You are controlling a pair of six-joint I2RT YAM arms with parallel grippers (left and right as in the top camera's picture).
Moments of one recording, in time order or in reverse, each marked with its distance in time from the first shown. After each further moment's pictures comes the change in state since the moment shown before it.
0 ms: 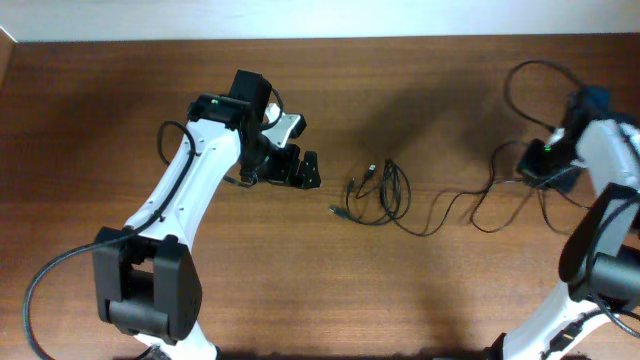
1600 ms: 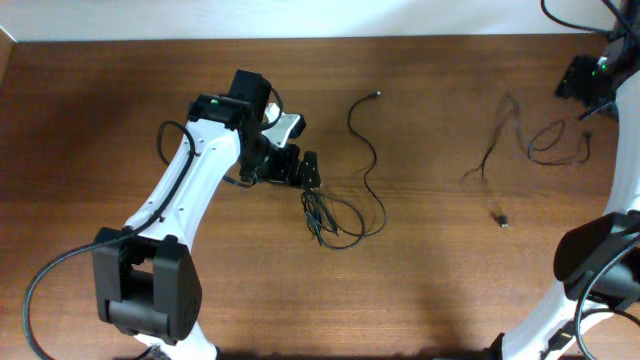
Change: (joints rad) left arm 0.001 0.000 -0.001 0.000 0.000 0.000; right arm 0.026 0.009 0.642 -0.274 0.251 -0.056
